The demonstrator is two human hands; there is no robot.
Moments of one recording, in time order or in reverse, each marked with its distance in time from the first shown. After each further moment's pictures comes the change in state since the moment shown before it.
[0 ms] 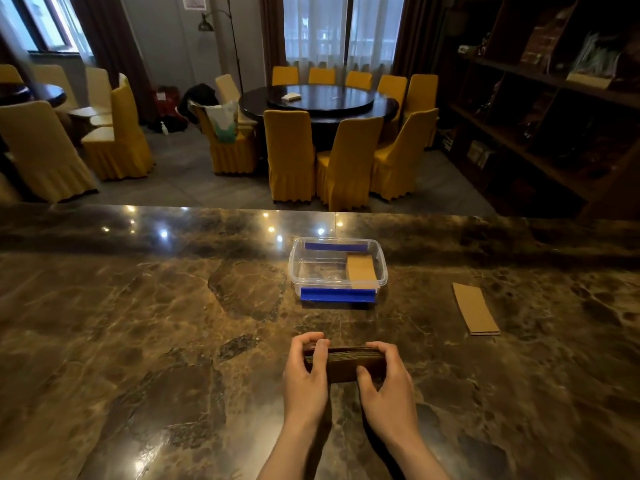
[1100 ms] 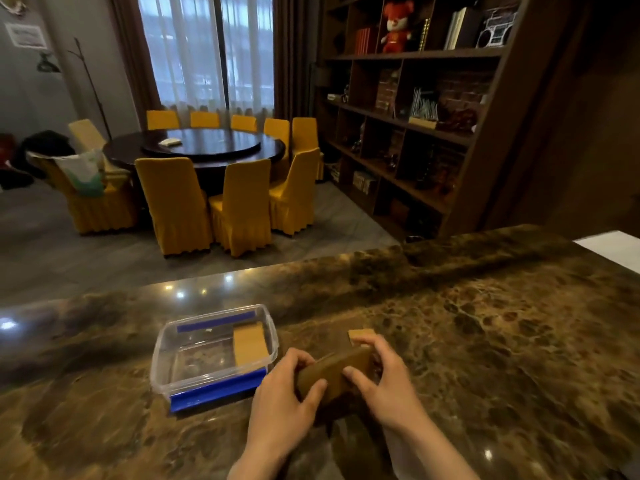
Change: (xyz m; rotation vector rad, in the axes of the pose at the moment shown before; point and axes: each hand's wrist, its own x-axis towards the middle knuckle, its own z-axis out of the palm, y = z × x) left_hand 0.046 0.075 0.129 0.608 -0.535 0.374; right_hand 0.111 0.013 -0.157 0.007 0.128 -0.100
